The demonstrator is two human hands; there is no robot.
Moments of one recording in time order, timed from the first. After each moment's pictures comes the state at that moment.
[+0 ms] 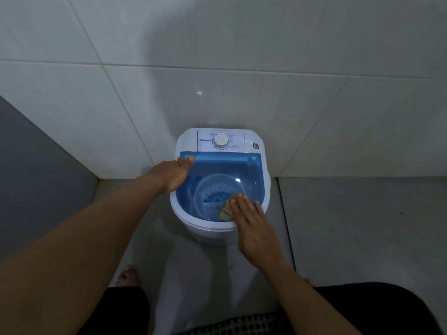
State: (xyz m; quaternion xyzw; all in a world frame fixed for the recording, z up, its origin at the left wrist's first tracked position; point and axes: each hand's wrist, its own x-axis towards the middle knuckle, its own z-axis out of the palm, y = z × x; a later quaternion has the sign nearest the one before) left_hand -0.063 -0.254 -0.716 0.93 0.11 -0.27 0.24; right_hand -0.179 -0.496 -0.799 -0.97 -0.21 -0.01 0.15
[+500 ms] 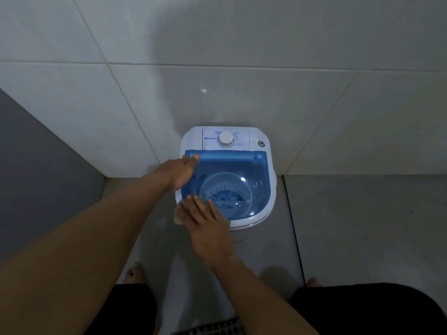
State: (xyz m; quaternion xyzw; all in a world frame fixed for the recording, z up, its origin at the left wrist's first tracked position) left_hand -0.063 -0.257 -0.715 0.93 0.11 -0.26 0.25; right_hand -0.182 -0.380 -0.799 -0.95 -0.29 0.00 0.13
